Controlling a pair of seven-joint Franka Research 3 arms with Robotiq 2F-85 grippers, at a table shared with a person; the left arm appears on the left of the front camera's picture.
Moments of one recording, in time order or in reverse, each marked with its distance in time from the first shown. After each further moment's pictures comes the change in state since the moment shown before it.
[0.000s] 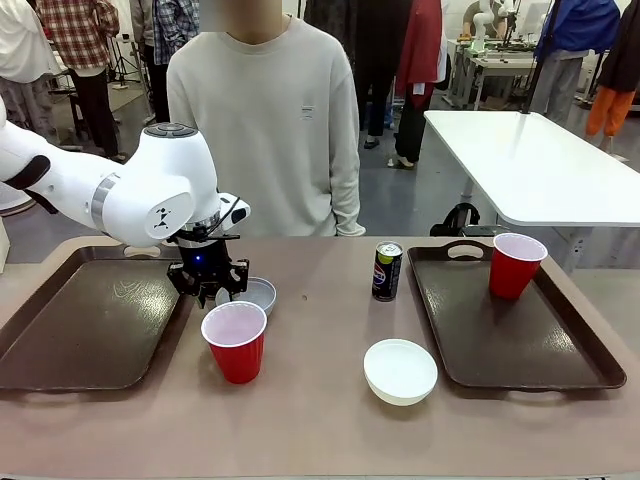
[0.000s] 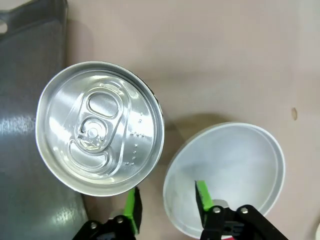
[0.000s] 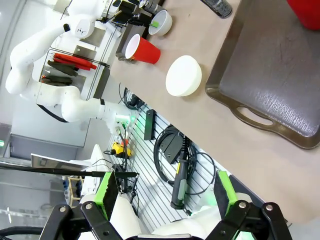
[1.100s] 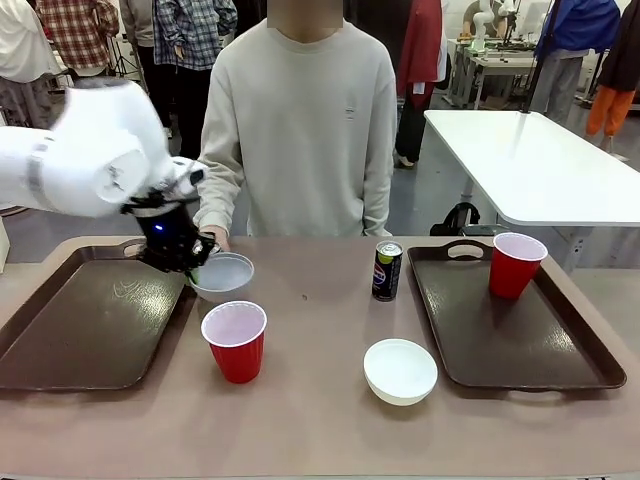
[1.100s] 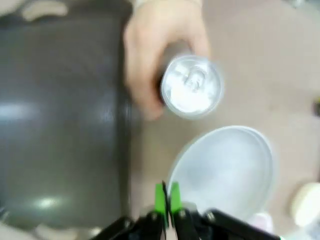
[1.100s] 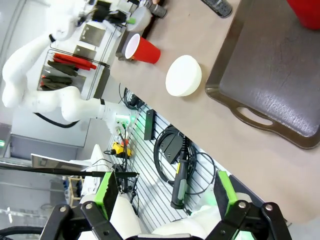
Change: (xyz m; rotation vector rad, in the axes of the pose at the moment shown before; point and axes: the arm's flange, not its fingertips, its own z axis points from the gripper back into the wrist) left arm -0.026 0.076 0.097 -0.125 -0.019 0.113; right arm 0.000 0.000 0.000 0.001 0.000 -0.001
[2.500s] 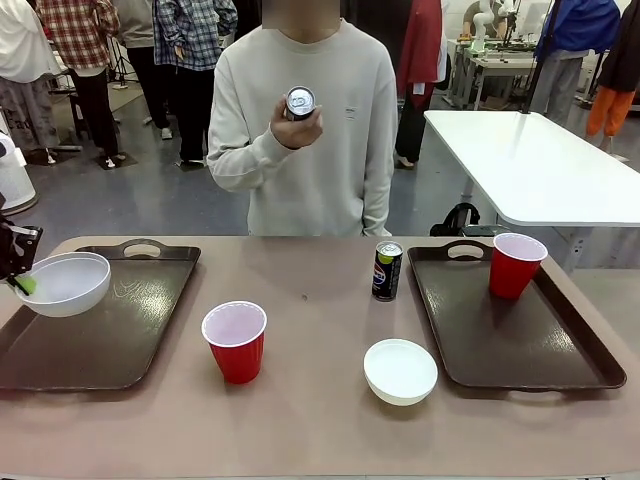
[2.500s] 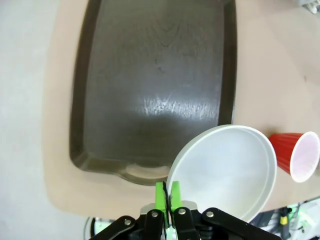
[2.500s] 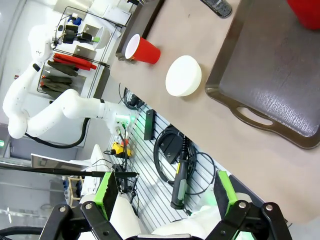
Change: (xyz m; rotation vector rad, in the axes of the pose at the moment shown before) left arm -0.076 0.155 0.095 0.053 -0.043 0.053; right arm 0.000 0.000 0.000 0.000 0.000 0.000
